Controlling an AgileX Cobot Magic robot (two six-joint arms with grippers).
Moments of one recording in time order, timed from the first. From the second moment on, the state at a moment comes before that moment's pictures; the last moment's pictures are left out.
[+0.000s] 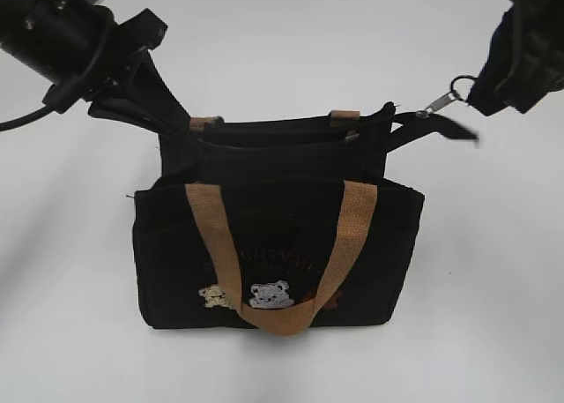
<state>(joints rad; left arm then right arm) -0.29 1.65 -1.29 -0.73 1.05 0.38 0.38 1.43 -1.31 0.07 1.14 -0.56</state>
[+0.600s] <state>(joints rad) -0.29 1.54 -1.29 -0.66 1.06 0.38 0.36 1.39 -1.31 0.16 1.16 -0.34</state>
